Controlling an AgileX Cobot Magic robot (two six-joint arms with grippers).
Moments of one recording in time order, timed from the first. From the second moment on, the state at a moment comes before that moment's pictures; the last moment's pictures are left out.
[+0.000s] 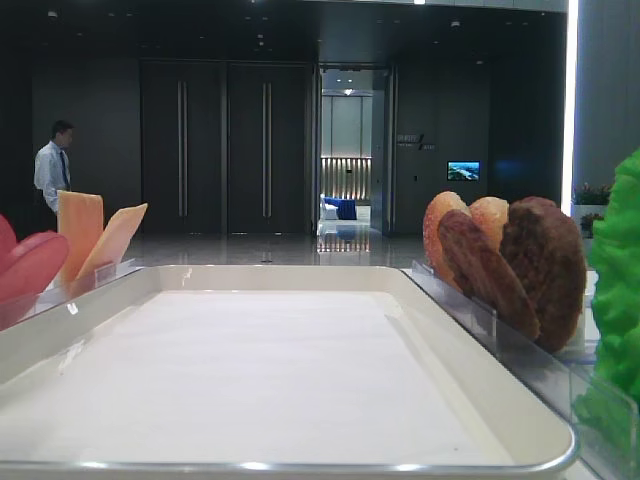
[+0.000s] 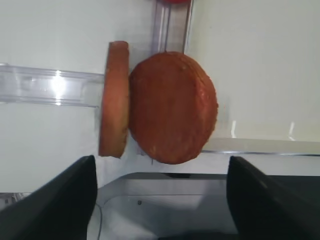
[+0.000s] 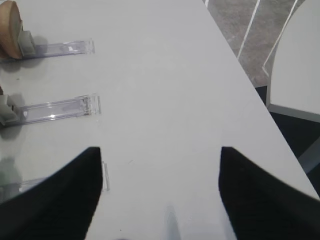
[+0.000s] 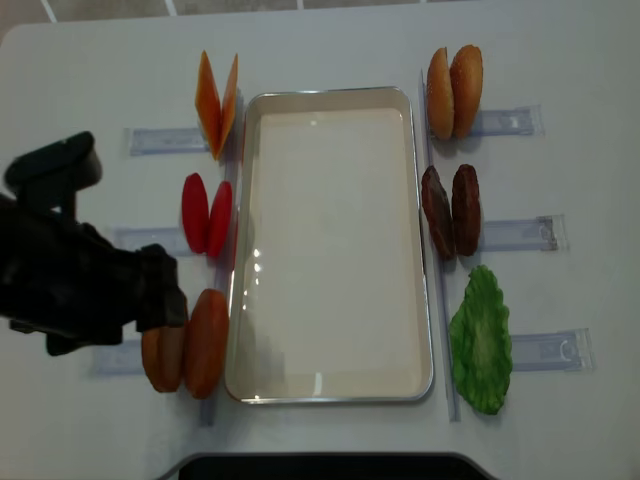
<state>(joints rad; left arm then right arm) -0.53 1.06 -0.77 -0.01 1.06 -0.66 -0.17 -0.01 -0.51 0.00 1.13 -0.05</state>
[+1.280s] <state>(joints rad) -0.70 1.55 -0.86 0.12 0.94 -0.78 -0.17 -0.01 -0.51 0.00 1.13 -0.05</state>
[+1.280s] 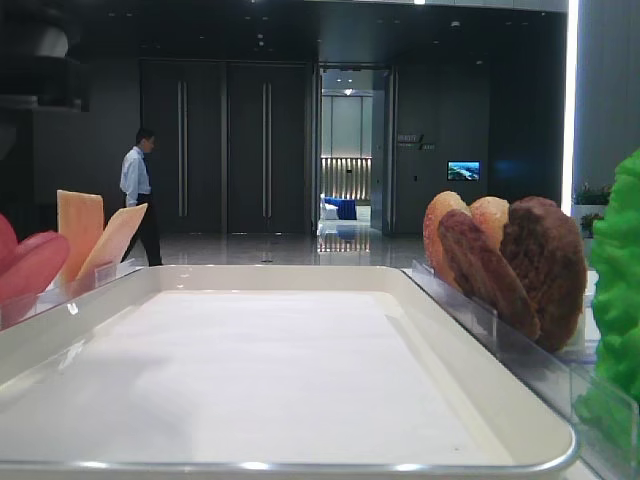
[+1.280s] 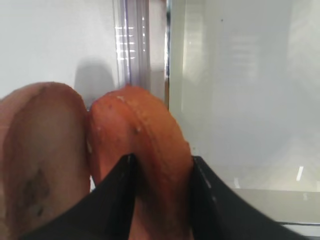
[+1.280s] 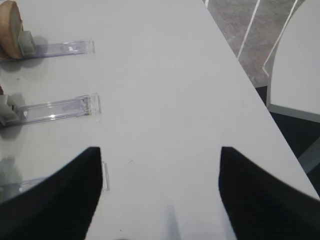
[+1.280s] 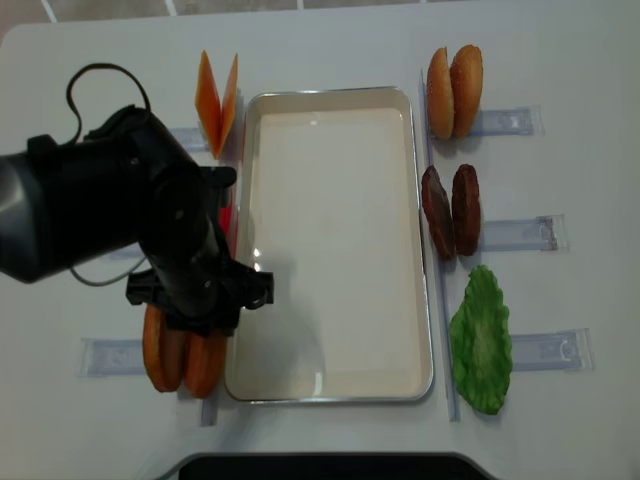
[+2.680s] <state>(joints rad) -0.57 1.60 -1.07 -0.35 0.59 -0.21 -0.17 -0.01 -0.51 0.00 1.13 -0.05</state>
